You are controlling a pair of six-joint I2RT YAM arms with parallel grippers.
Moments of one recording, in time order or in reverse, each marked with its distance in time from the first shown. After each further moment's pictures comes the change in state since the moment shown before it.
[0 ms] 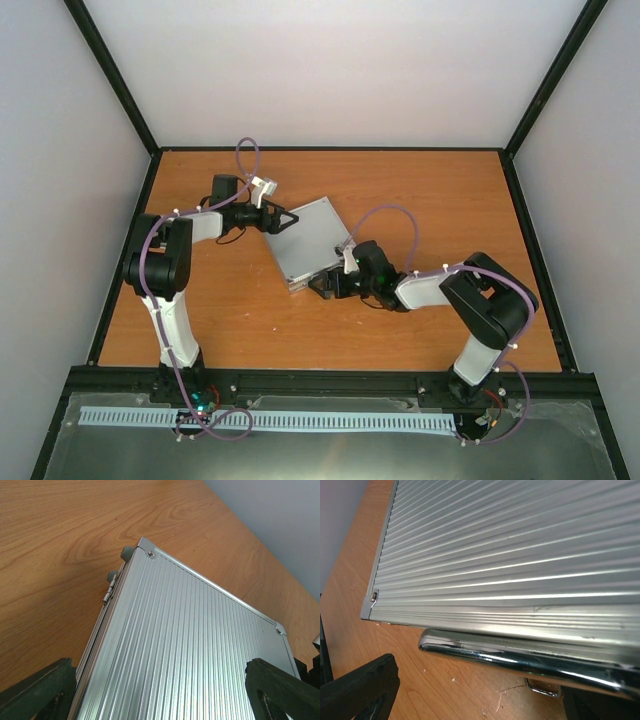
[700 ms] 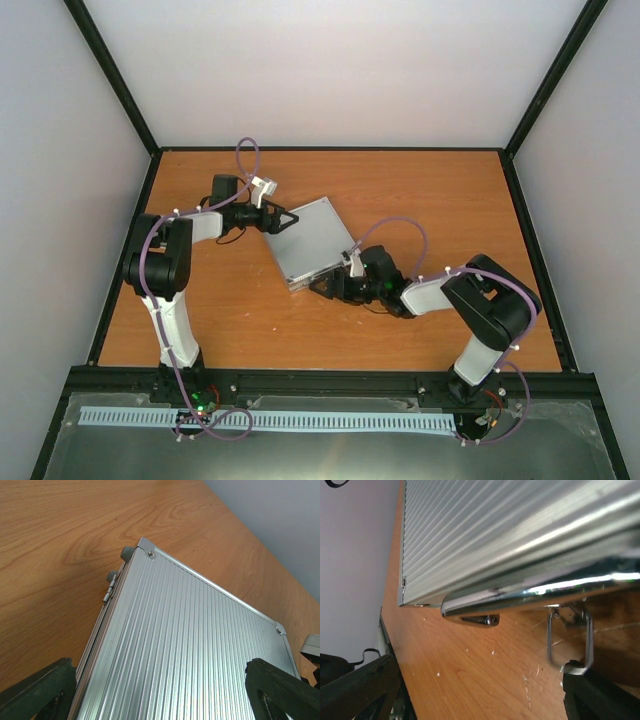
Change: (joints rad) left arm 0.000 0.000 0.000 0.000 0.001 0.000; right arm -0.013 -0.014 -0.072 0.117 -0.127 0.272
